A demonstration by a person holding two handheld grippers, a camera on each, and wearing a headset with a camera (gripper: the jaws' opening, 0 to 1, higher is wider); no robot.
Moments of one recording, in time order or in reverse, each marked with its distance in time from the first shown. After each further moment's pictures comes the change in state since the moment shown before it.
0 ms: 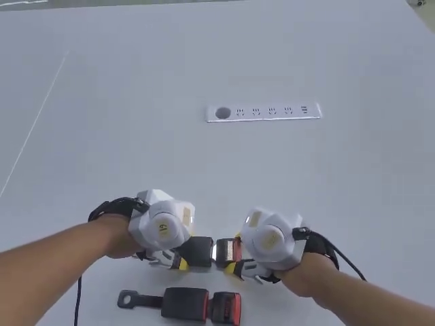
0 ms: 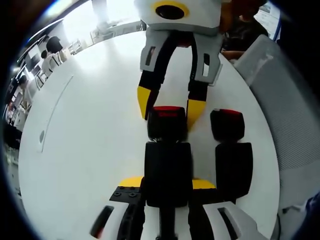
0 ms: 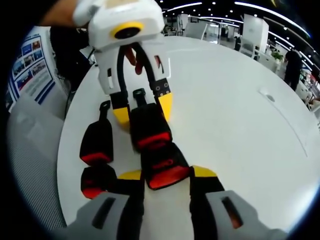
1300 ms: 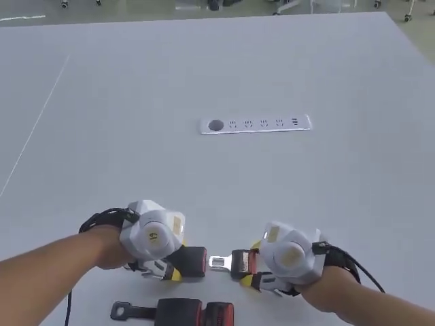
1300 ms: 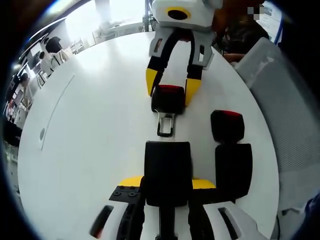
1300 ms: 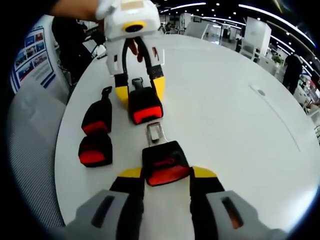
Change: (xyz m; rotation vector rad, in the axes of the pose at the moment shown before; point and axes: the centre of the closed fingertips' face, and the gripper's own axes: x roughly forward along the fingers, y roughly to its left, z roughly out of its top) left arm -0.001 0.000 0.000 -0.009 -0.013 -0.001; right arm -0.031 -0.019 -0.038 -0.039 0.034 -0.033
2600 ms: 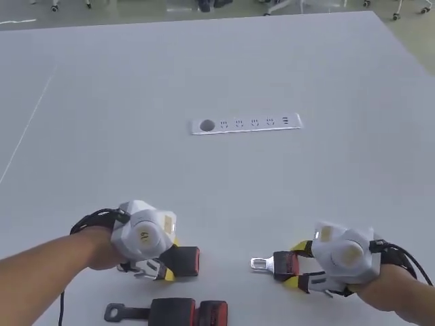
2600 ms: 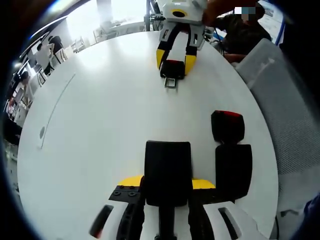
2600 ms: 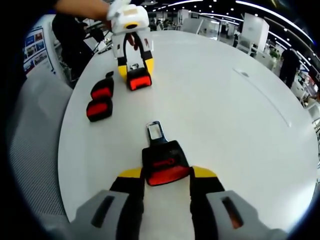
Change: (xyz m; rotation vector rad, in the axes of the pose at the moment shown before) left arm 0.001 0.003 -0.001 -0.013 0.003 0.000; right arm -0.048 -0.023 -0.068 0.022 0.039 -0.010
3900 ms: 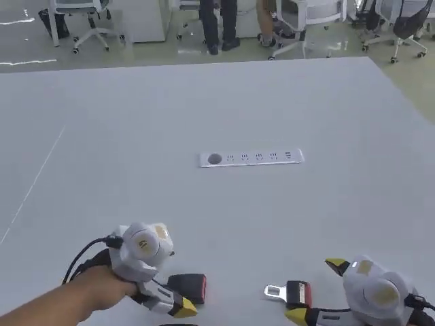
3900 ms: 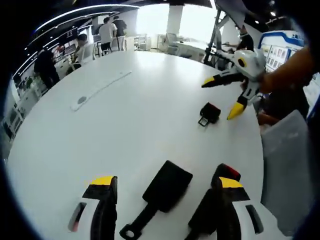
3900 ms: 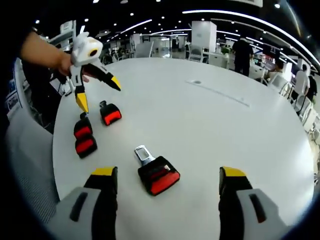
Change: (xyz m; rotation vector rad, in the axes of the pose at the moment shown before) left arm -0.055 0.007 0.032 -0.540 -0.294 0.242; right arm -0.048 -0.018 0.008 0.326 -0.250 -0.290
